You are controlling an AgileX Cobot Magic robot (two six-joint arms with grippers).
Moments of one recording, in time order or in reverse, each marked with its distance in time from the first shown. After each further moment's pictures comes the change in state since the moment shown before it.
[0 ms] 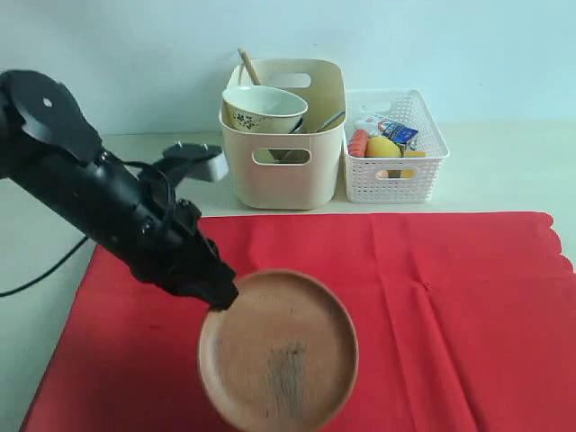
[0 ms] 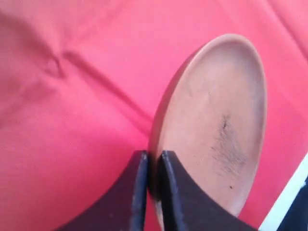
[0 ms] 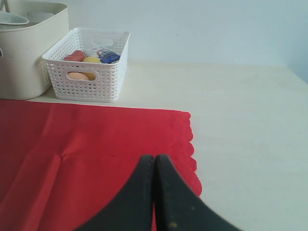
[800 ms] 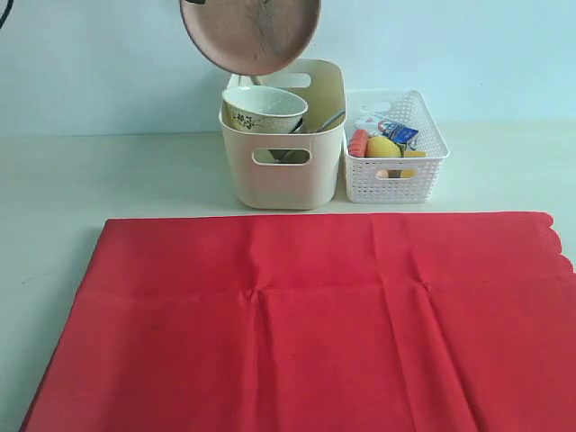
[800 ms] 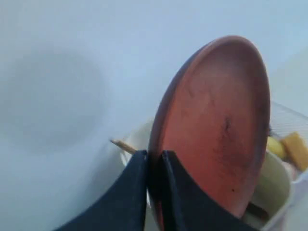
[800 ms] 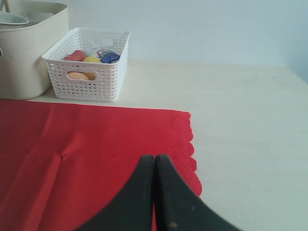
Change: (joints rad) left arm 0.119 -0.004 -0.464 -0.006 -0.537 0.301; right arm 0.000 0.000 0.000 0.000 0.000 0.000
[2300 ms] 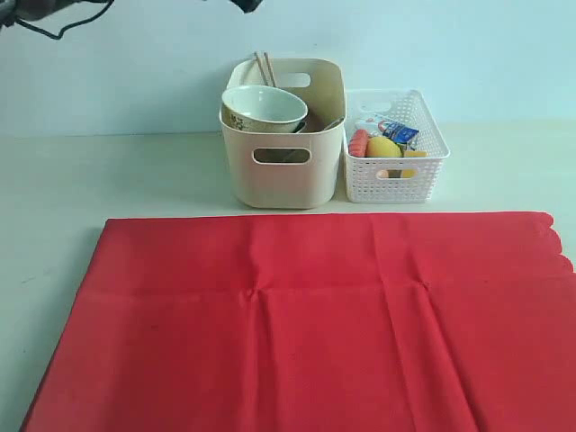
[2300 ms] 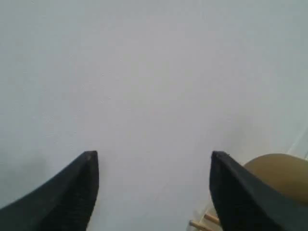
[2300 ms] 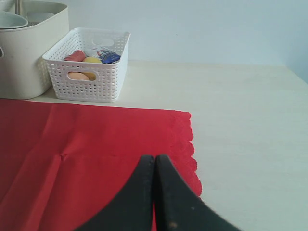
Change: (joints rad) left arm 0.022 0.556 -0.710 -0.128 0.009 0.470; right arm 0.000 0.000 0.000 0.000 0.000 0.000
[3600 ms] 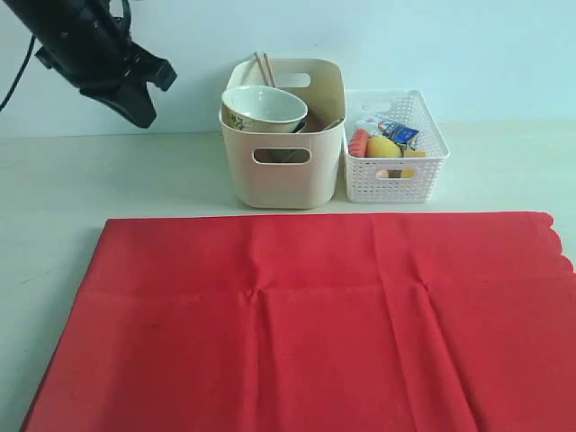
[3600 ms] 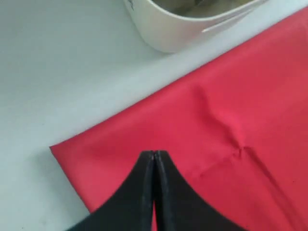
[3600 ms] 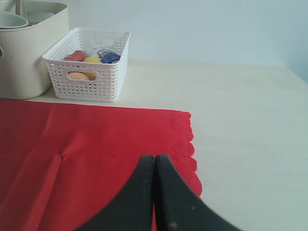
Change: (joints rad) left arm 0.067 -0.361 0.445 0.616 0.880 -1.181; right arm 0.000 0.000 0.000 0.000 0.000 0.000
